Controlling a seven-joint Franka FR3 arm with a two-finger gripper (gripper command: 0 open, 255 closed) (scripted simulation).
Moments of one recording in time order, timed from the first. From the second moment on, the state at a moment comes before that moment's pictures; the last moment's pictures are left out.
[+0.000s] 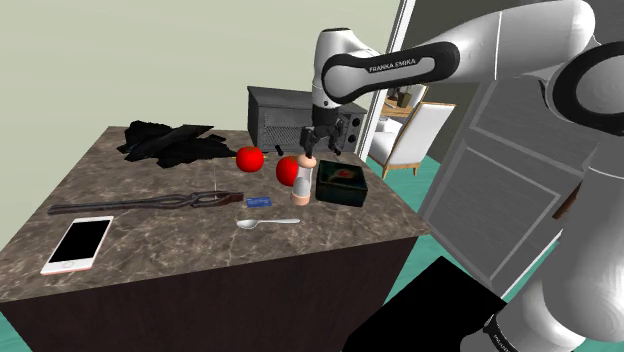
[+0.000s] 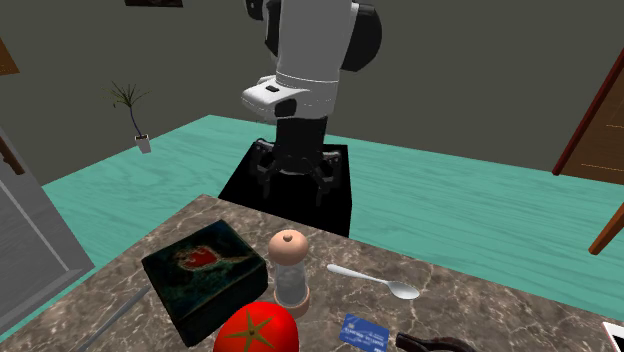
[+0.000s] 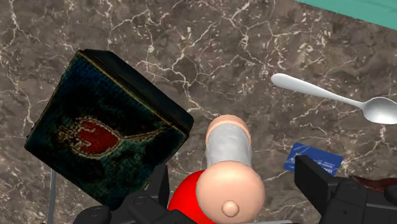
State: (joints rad) arm 0.02 0.24 0.21 -1.71 -0.21 1.95 0.28
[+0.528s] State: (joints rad) arm 0.05 0.40 0.20 -1.58 -0.27 1.96 0.32
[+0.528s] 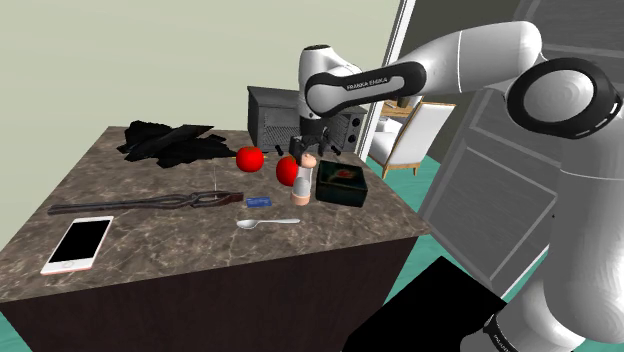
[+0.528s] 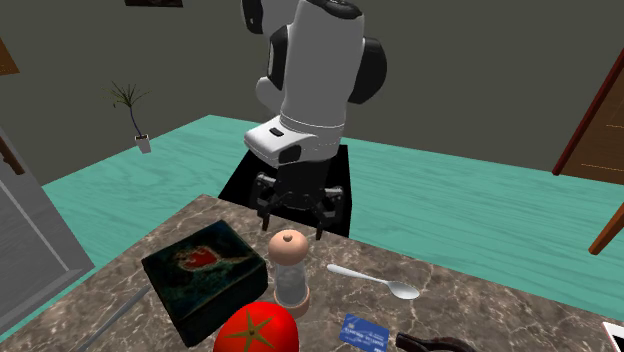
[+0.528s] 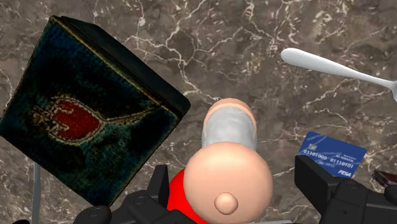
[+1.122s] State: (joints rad) arm 0.04 0.42 0.19 -1.60 -0.28 2.00 0.32
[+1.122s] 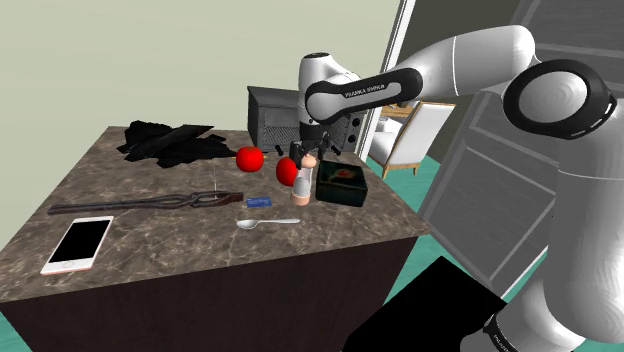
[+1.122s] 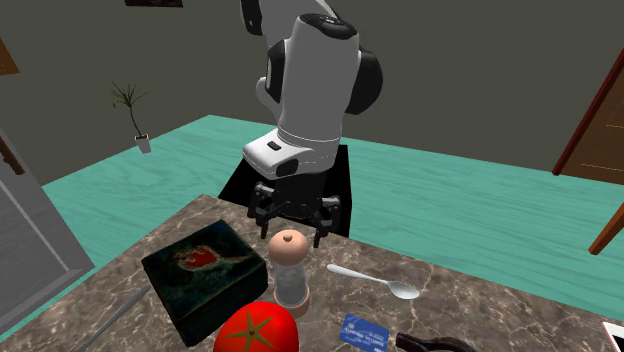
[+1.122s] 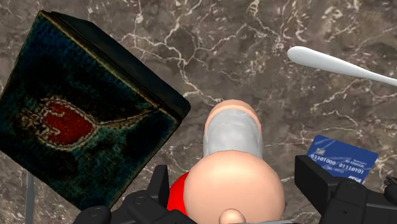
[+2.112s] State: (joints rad) arm 0.04 0.41 0.19 -1.58 -0.27 1.96 0.31
